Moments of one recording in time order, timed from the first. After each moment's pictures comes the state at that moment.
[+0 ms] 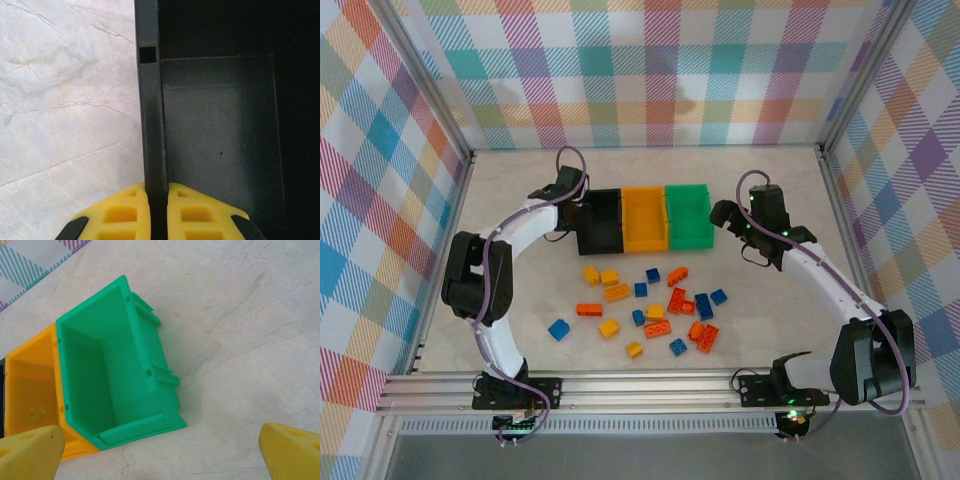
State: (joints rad) left arm -0.30 1.83 1.33 -0.55 -0.12 -0.28; right arm 0.27 1.29 0.93 -0.38 -0.01 0.66
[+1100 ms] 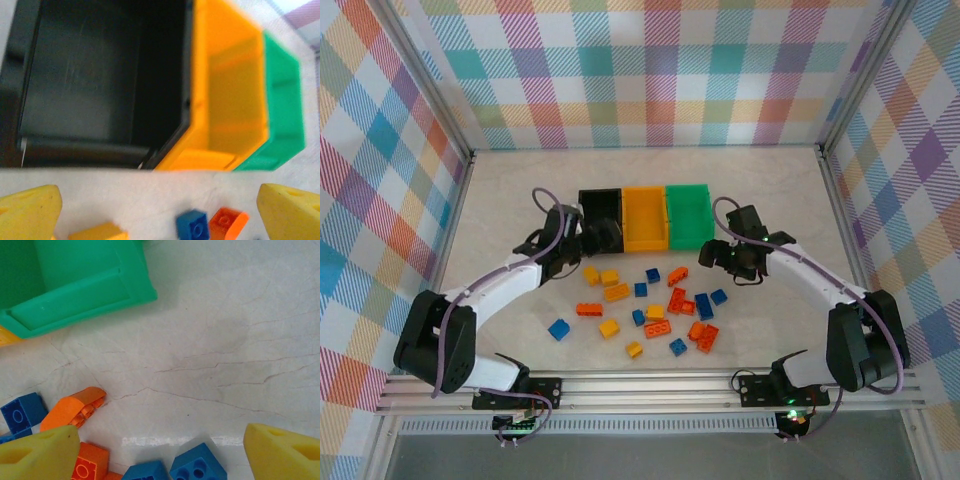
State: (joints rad) left arm -0.42 1.39 0.79 -0.13 0.13 -0.82; right arm 0.37 1.38 0.87 -0.60 -0.08 0.59
